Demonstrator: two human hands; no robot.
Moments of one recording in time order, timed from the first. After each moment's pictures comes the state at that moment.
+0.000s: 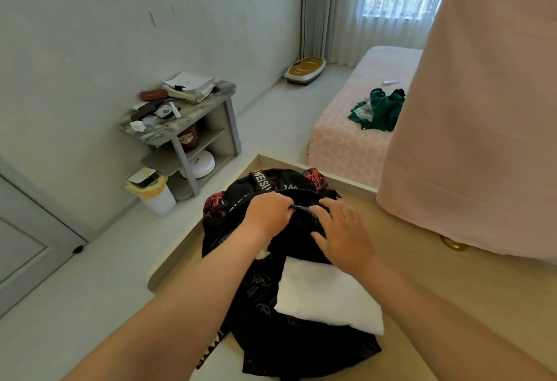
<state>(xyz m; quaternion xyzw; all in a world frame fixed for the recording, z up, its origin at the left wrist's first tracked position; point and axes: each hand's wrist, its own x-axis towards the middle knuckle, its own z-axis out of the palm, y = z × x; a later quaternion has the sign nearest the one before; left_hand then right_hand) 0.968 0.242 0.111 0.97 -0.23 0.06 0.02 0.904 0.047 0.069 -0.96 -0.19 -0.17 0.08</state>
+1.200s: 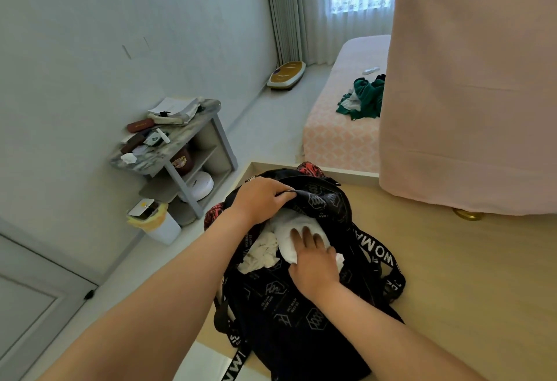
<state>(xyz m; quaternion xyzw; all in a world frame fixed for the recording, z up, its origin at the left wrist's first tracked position) 0.994 0.257 0.137 0.95 -0.28 -0.01 0.14 0.886 0.143 -0.006 -0.99 0.00 0.04 0.14</state>
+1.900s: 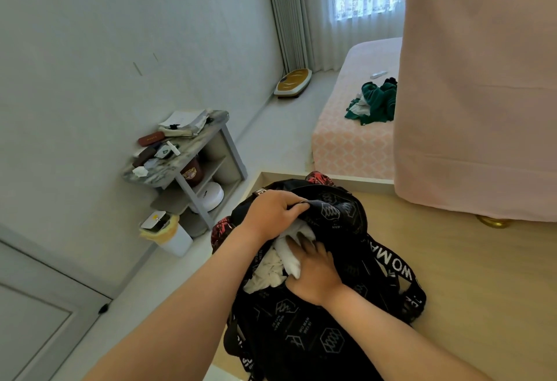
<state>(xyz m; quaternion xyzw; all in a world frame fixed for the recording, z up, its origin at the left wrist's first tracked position) 0.997 0.259 0.129 0.92 -0.30 0.00 0.27 0.918 0.157 -0.017 -0.96 -0.04 0.06 0.25</state>
